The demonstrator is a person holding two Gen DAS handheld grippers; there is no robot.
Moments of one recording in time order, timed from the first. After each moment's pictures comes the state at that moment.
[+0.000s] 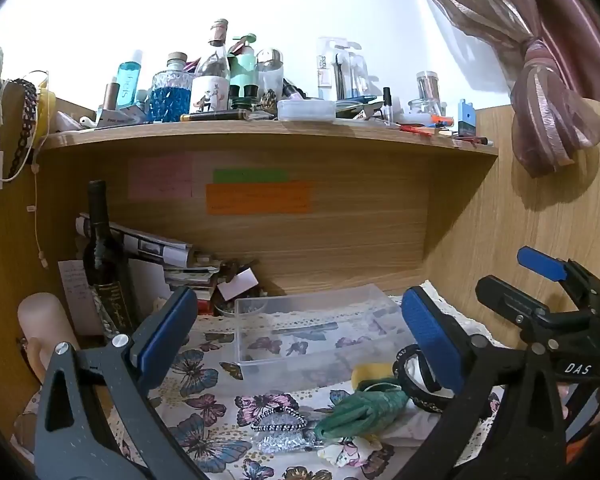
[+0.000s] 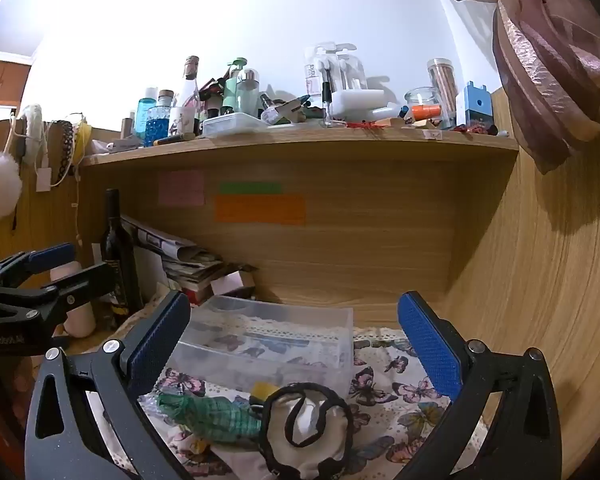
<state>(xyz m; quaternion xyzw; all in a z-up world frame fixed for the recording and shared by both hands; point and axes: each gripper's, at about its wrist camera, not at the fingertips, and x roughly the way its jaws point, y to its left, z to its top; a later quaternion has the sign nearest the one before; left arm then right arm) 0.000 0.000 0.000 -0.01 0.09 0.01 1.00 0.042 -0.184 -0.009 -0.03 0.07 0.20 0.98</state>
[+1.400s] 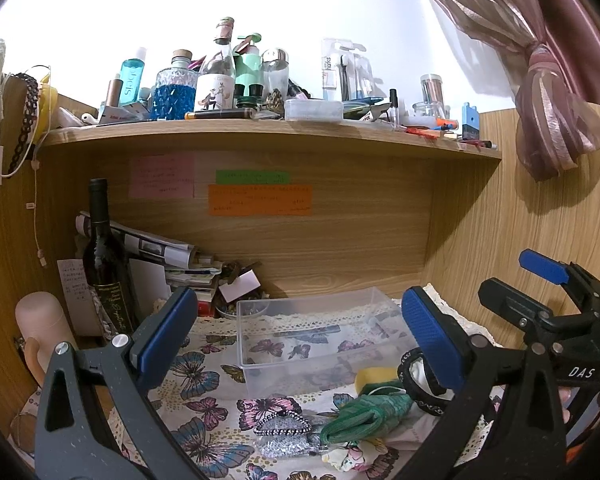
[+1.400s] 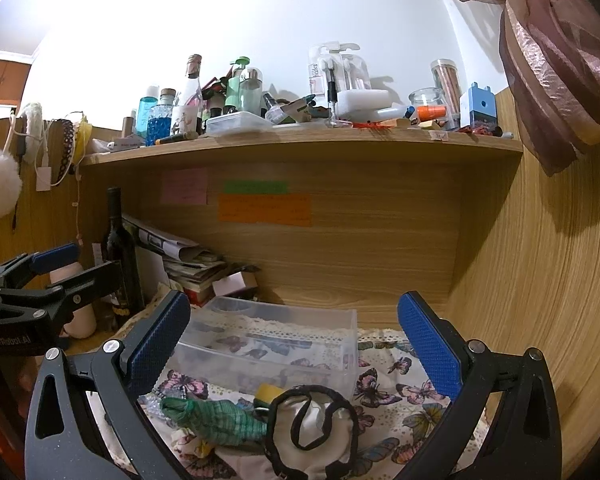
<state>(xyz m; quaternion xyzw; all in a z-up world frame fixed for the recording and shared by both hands) 0.004 0.006 0.000 -0.02 0.09 0.00 1.00 0.043 -0.178 -0.009 -0.04 0.07 0.20 0.98</state>
